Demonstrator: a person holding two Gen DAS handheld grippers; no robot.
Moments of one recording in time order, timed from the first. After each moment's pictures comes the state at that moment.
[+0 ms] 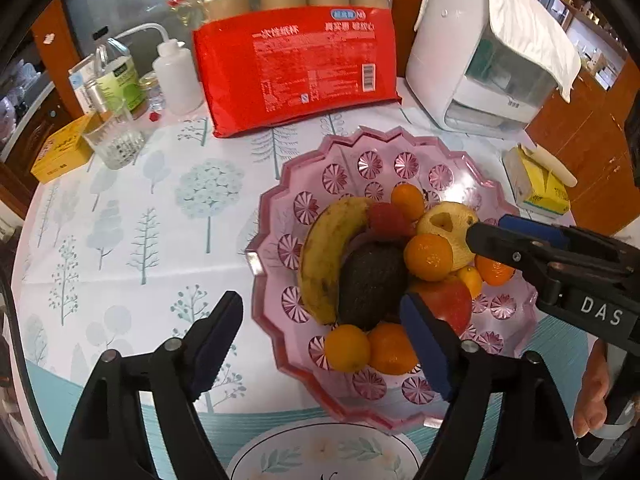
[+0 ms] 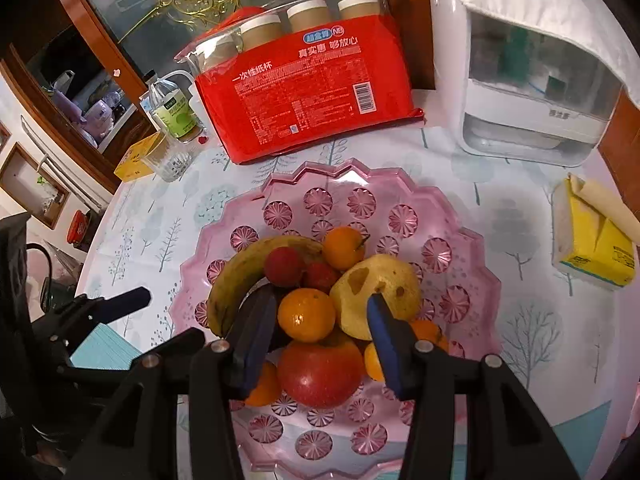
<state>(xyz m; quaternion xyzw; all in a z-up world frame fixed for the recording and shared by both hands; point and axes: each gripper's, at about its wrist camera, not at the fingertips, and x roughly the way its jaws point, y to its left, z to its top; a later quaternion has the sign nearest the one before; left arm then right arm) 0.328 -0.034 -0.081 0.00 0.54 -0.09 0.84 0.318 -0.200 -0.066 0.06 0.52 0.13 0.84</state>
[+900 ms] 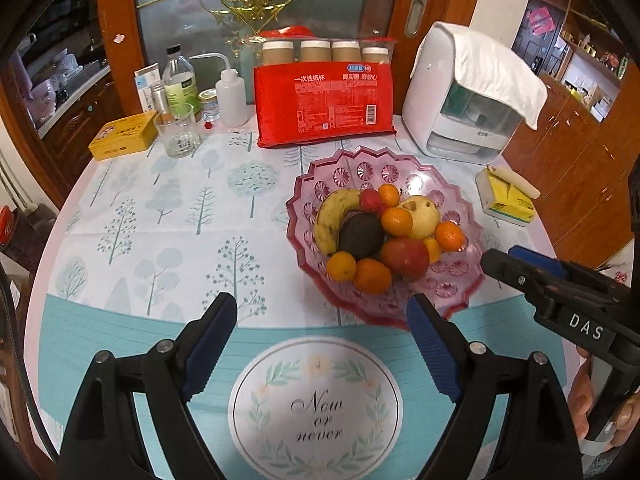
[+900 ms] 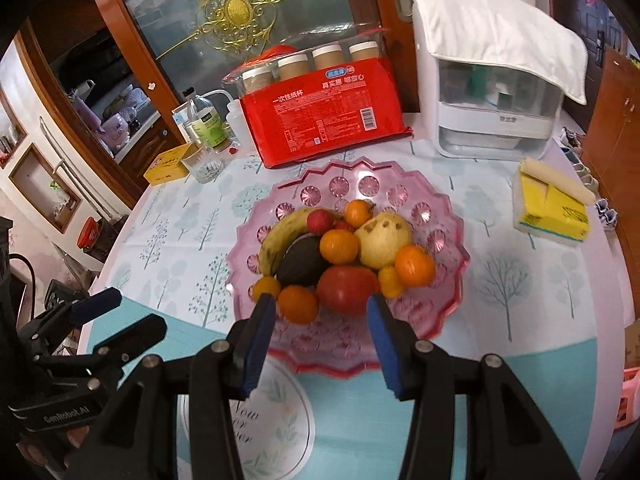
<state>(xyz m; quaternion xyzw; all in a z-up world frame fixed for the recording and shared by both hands) 0.197 -0.003 -0.005 -0.03 0.48 -0.06 0.87 0.197 -0.197 -0.009 0.07 0.48 0.12 0.87</state>
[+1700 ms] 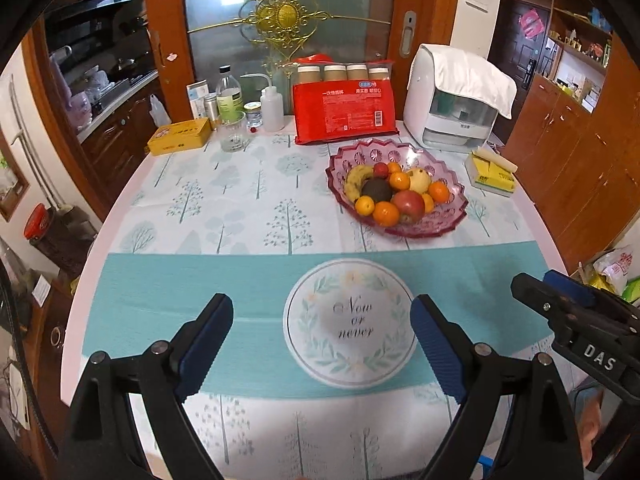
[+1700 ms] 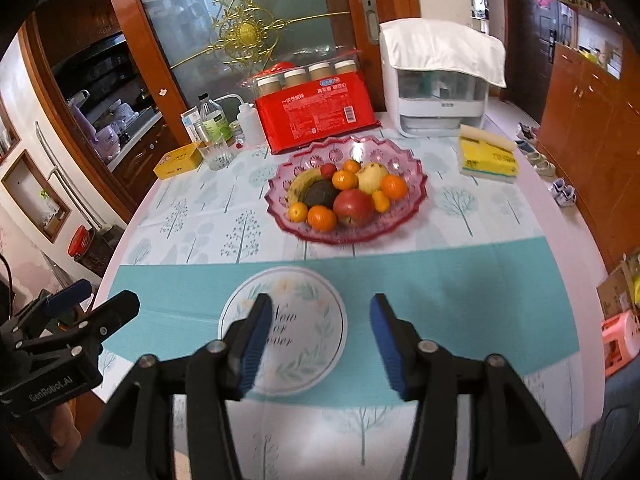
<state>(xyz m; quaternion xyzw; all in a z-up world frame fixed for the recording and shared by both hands) 0.025 0.043 0.047 -0.01 0.45 -0.04 0.89 0.012 -0.158 0.037 0.08 0.45 0.04 0.89</state>
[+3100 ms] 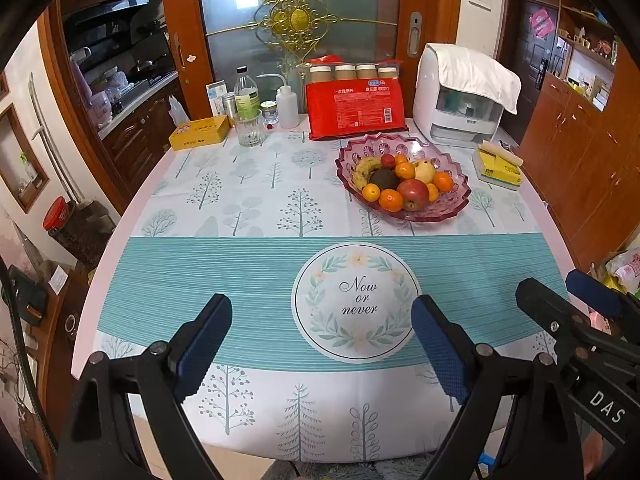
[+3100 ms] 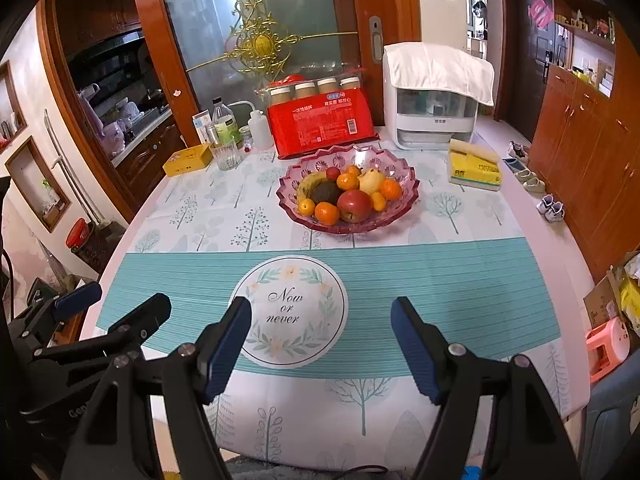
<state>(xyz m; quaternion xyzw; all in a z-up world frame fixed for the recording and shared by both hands) -0.022 0.027 0.055 0.00 0.44 0.00 0.90 -0.035 -0.138 0.056 0.04 0.42 0.04 0.90</state>
